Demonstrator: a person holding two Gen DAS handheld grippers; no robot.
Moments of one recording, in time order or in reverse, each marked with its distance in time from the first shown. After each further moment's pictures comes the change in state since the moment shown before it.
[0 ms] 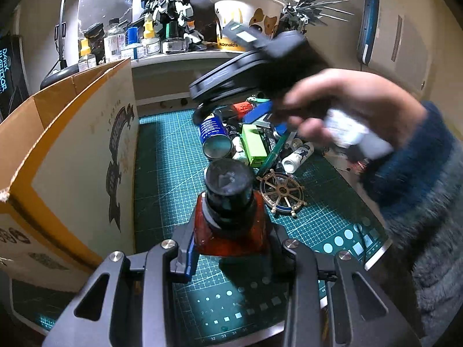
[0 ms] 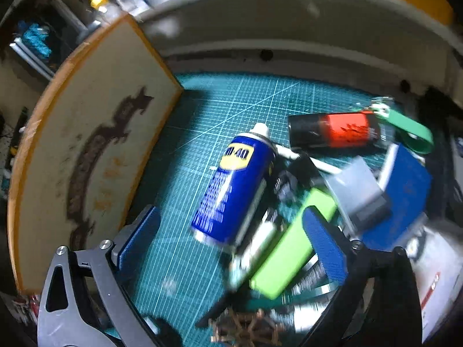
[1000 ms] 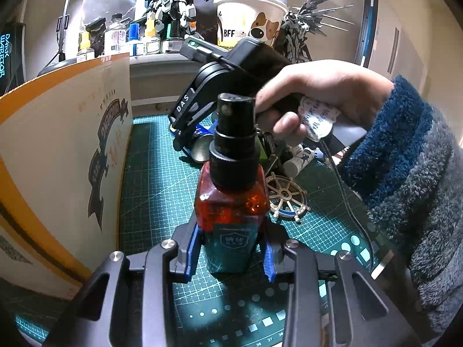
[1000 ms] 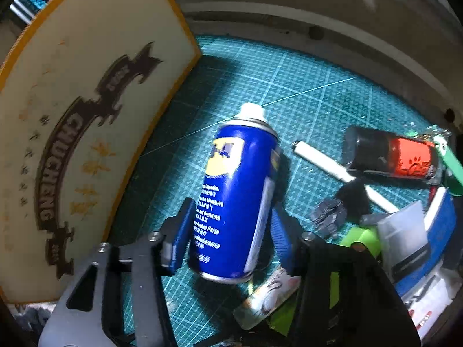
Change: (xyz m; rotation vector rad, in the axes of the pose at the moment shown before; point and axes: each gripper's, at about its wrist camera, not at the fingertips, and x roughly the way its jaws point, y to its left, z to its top) left arm 0.011 0.009 -0.010 -0.036 -0.087 -0.049; right arm 0.029 0.025 0.010 -0.155 0.107 0.013
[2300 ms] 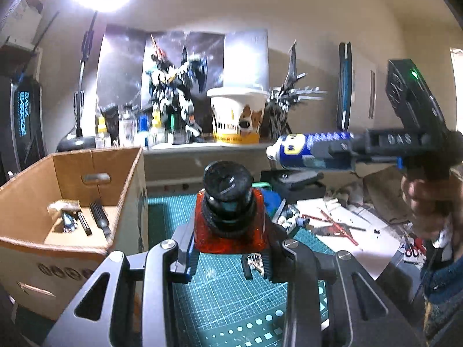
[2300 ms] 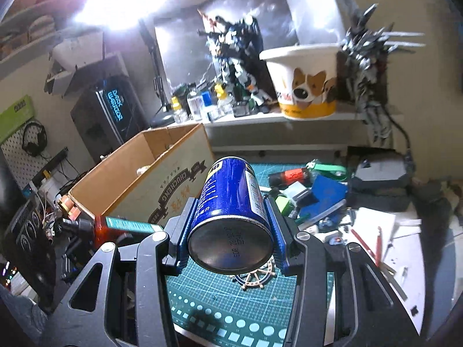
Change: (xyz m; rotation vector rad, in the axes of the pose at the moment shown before) left arm -0.099 -0.013 0.027 0.077 -0.369 0.016; right arm -0.226 0.034 -0.229 0.072 -0.787 -0.073
